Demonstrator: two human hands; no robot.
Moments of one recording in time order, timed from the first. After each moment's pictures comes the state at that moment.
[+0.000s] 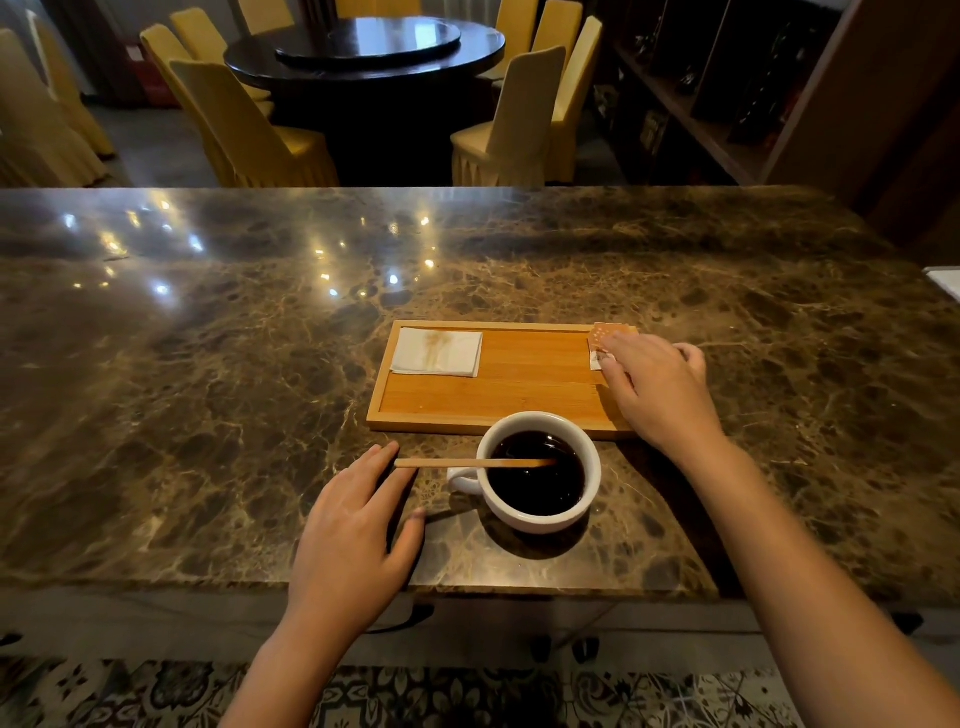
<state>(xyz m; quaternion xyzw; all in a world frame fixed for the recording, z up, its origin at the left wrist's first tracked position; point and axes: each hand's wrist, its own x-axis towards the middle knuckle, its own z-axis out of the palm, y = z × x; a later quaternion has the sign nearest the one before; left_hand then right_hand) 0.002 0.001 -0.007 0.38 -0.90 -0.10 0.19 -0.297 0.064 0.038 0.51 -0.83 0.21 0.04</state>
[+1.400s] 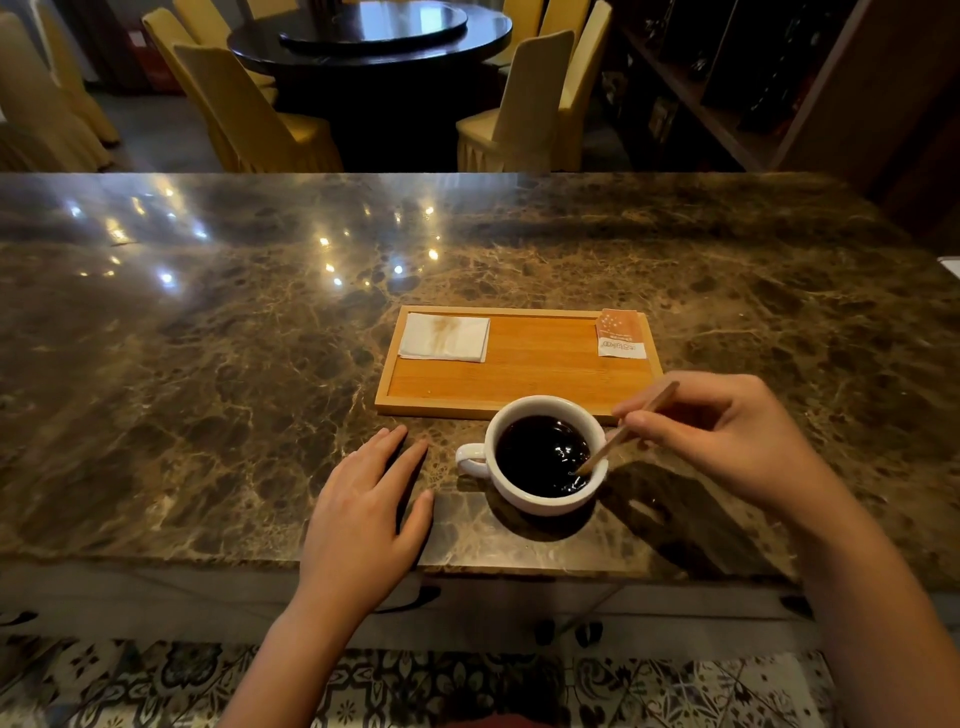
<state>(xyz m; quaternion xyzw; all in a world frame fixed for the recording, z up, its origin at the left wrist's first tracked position) 0.001 0.002 -0.006 0.38 -0.90 -0.10 0.20 -0.256 0.135 0.095 0.53 -0.67 0.46 -0.24</state>
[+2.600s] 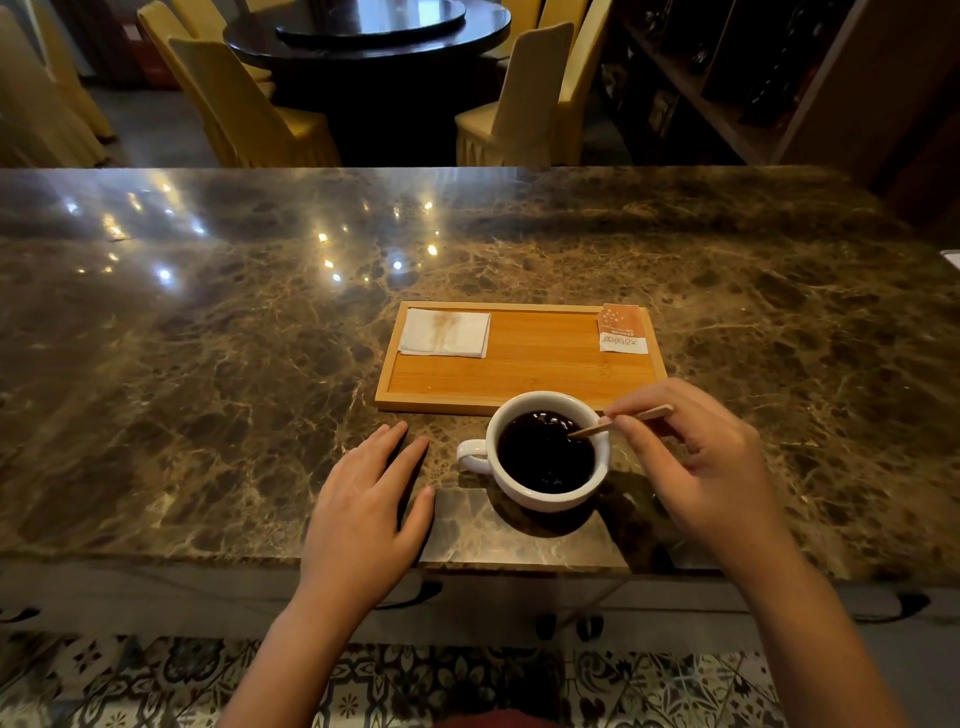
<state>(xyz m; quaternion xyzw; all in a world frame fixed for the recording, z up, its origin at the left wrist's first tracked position) 0.001 0.004 -0.005 0.38 -0.90 -0.10 0.19 -0.224 0.138 0.068 0.57 -0.68 0.46 -0.02</state>
